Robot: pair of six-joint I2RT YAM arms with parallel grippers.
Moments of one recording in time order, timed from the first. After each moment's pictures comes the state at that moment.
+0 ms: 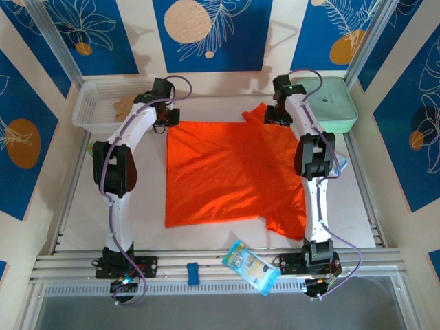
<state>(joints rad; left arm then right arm) -0.25 2.16 1.99 -0.88 -0.03 -0.18 0.12 2.47 2.37 -1.16 0.04 0.23</state>
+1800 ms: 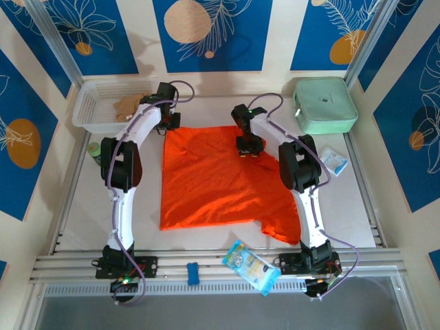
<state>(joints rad) -0.25 2.27 2.05 -0.90 -0.10 -0.18 0.43 2.26 1.90 -1.13 0.09 0.48</state>
